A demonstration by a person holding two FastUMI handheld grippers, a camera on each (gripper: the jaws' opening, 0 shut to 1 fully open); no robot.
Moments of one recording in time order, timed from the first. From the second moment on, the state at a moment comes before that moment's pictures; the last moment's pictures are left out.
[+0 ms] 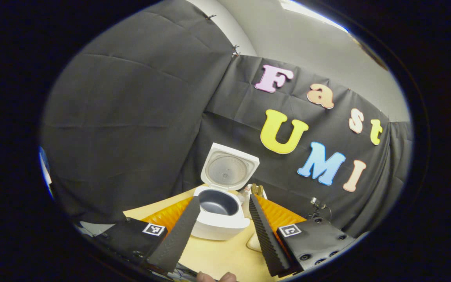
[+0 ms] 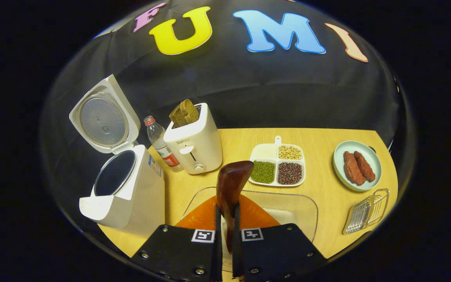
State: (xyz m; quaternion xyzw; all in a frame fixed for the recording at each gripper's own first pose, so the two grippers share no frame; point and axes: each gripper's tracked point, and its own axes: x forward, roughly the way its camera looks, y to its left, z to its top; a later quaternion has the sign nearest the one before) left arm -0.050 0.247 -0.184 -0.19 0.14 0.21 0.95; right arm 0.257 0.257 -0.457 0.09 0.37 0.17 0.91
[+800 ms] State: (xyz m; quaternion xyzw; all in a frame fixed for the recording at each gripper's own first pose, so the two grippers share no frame) left arm -0.061 0.225 -0.175 -0.17 0.15 0.21 0.95; right arm 0.260 0.204 -0.407 0.36 0.35 0.15 0.85
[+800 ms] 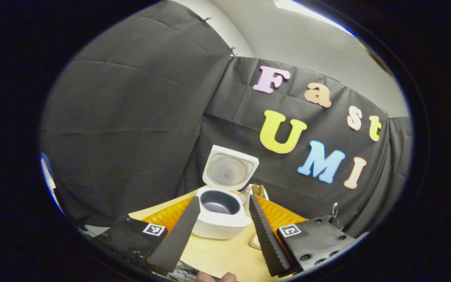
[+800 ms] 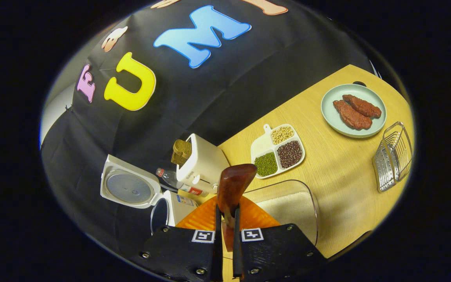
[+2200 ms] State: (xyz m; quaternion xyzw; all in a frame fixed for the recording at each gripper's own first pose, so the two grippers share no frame) left arm -0.121 0.267 -0.175 -0.16 0.14 0.24 0.95; right arm 0.257 0.481 -0.279 0.29 0.28 0.27 0.87
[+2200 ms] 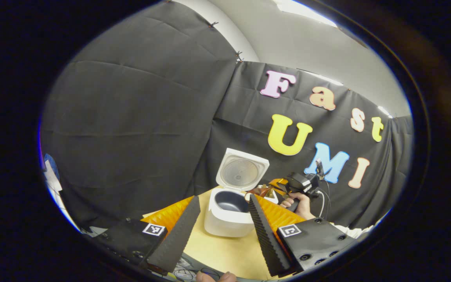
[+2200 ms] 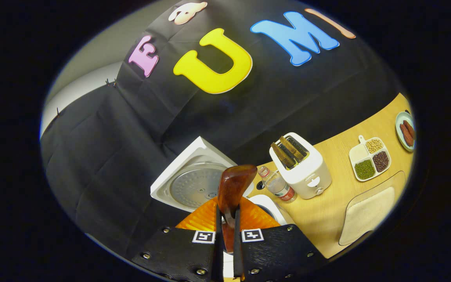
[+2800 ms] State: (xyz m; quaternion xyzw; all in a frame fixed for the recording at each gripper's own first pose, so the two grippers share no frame) left arm -0.135 0.301 -0.201 -0.19 0.15 0.28 0.93; right arm 0.258 0.563 -0.355 -0.03 0.22 0.35 0.91
